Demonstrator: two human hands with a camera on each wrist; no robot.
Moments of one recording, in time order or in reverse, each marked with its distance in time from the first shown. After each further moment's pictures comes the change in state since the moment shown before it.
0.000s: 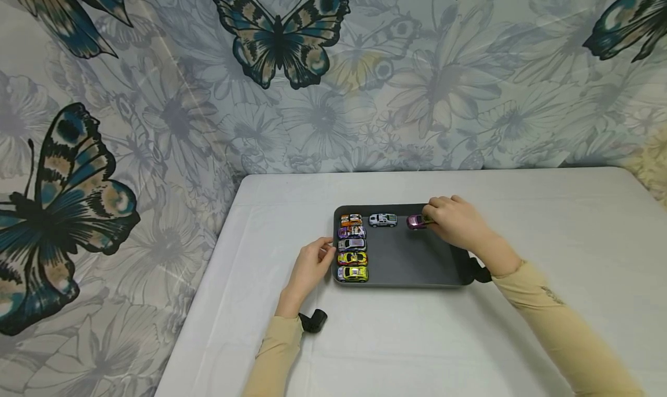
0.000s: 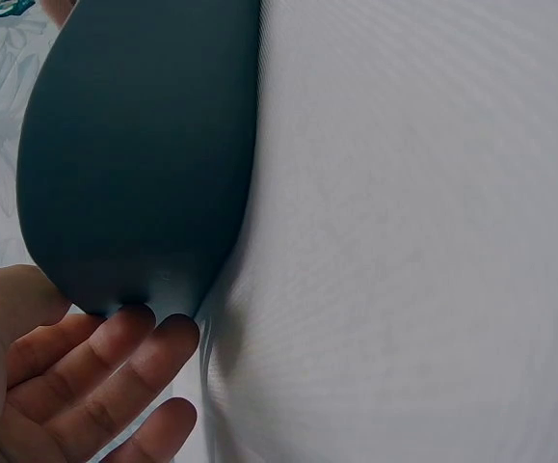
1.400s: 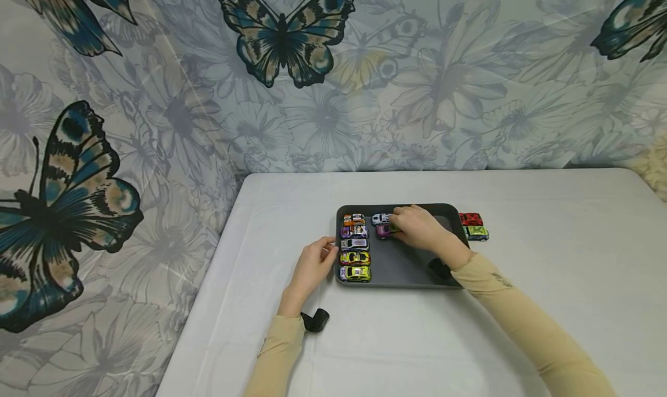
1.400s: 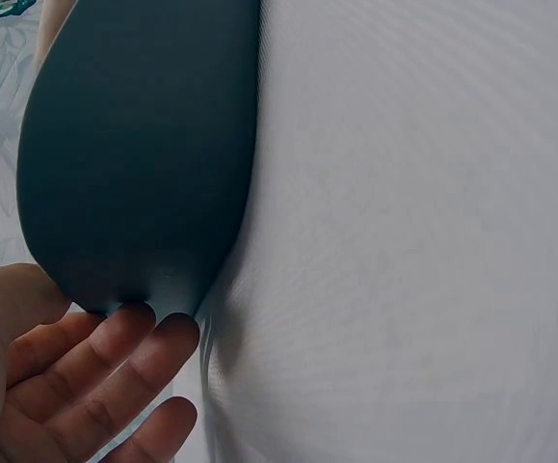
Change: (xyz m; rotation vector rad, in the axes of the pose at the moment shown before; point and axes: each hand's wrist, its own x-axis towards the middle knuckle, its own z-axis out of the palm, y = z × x) left_hand 0.001 0.000 -0.002 0.002 -0.014 -0.003; right_hand 0.046 -0.034 0.048 0.062 -0.068 -0.090
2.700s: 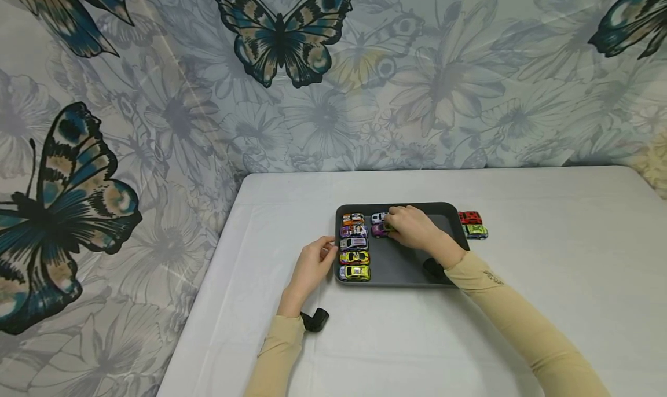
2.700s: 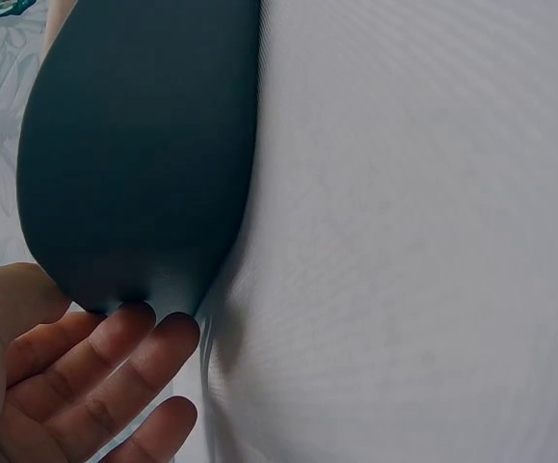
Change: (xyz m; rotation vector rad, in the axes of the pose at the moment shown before) left_hand -0.001 0.001 0.001 0.010 0.008 -0.010; right_hand 0.005 -0.002 0.009 -0.019 -0.012 0.020
